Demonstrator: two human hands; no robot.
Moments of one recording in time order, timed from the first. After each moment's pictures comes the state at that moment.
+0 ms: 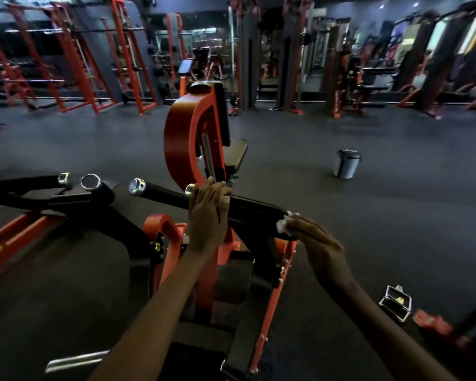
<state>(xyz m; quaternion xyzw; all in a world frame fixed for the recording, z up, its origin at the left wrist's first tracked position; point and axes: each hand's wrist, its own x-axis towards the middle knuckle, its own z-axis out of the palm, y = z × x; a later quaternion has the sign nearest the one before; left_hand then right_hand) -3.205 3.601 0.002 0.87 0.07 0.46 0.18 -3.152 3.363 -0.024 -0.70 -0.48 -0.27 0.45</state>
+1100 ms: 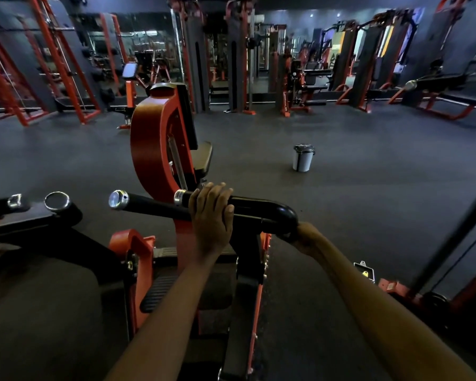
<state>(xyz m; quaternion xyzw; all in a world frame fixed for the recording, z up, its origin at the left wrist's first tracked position) -3.173 3.605 -0.021 0.81 -0.03 0.57 0.14 -3.108 3.400 -0.038 -0.66 0.08 0.20 0.72</state>
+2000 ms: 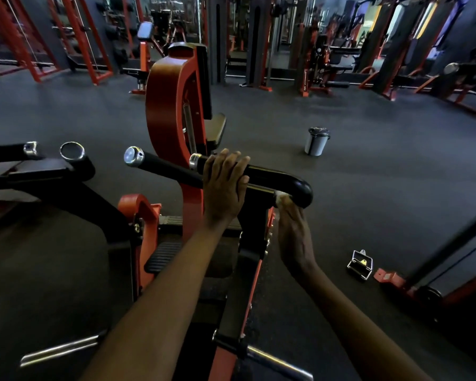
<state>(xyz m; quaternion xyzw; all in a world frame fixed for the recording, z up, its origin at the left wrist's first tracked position) -3.175 3.611 -0.027 0.82 -0.04 0.56 0.11 -3.190 3.431 -0.069 -0.86 -0.28 -0.25 0.35</state>
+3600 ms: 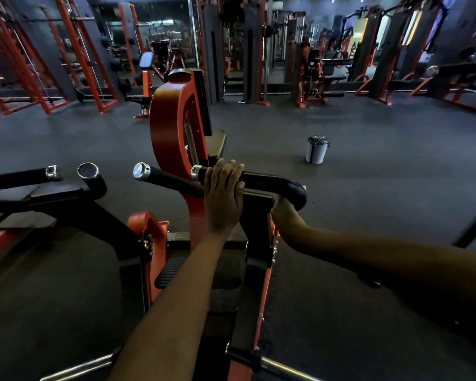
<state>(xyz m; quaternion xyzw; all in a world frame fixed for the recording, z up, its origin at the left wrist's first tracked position) -3.187 3.607 -0.027 0.84 -0.03 0.53 0.14 -3.153 3.455 -0.032 -0.74 -0.33 -0.17 -0.56</state>
